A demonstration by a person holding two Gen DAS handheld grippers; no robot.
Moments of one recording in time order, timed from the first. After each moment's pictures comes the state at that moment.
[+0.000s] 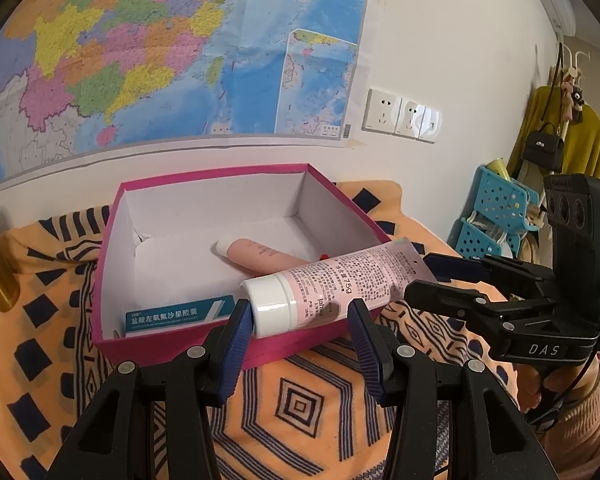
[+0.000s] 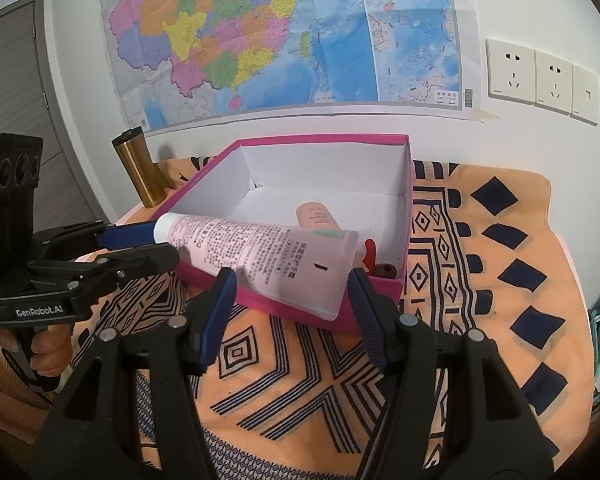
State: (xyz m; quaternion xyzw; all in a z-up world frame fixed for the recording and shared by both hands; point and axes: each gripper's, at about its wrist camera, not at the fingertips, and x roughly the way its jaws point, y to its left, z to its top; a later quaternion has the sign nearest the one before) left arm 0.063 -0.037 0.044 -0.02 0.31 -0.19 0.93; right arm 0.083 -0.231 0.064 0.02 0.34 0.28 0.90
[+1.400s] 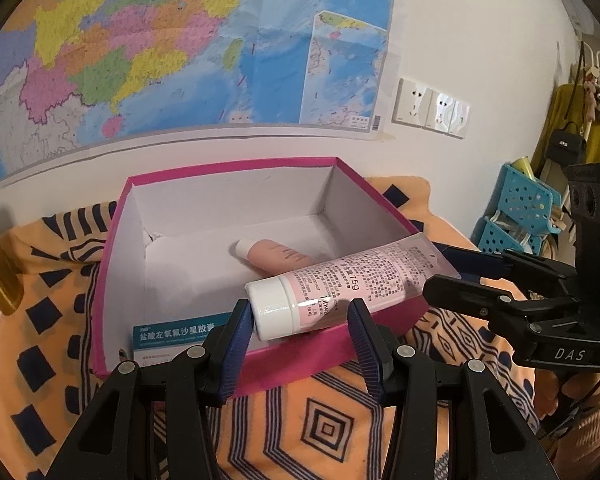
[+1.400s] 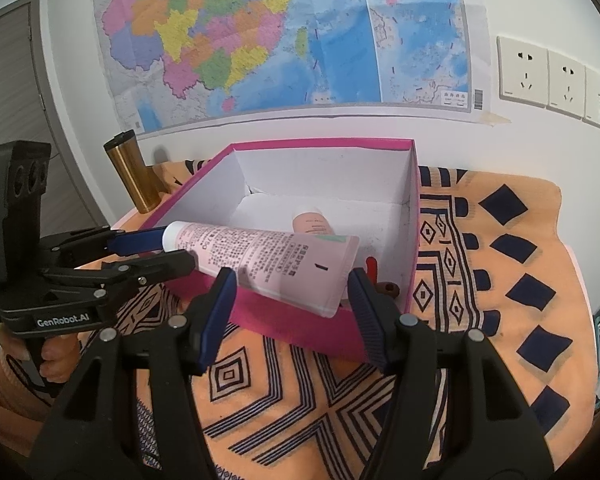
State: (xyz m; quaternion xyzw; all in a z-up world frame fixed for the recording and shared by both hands) left arm 0.102 -0.032 0.032 -0.01 0.33 -0.16 0.93; right arm 0.112 -0.222 0.060 0.02 0.35 0.28 0.90
